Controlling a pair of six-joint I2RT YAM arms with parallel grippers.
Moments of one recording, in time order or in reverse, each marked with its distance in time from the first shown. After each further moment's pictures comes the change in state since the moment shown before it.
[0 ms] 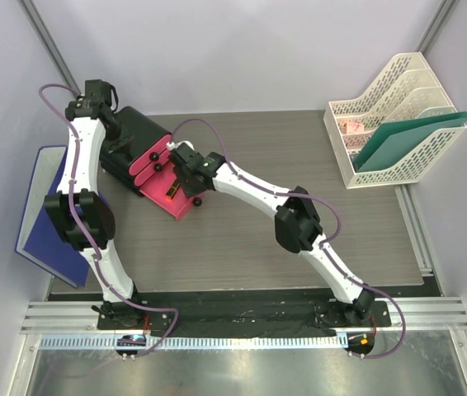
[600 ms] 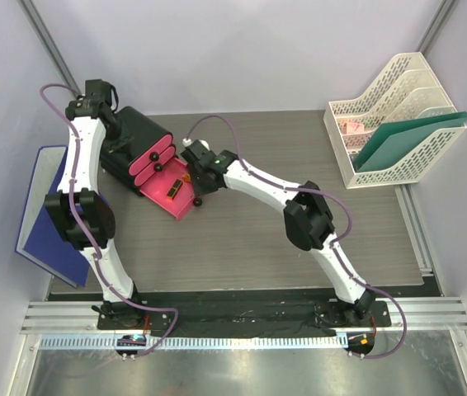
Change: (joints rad) left arm 0.000 0.009 0.009 -0.008 0.013 0.013; right arm -0.060 -0.094 -0.176 0.067 -0.042 0.122
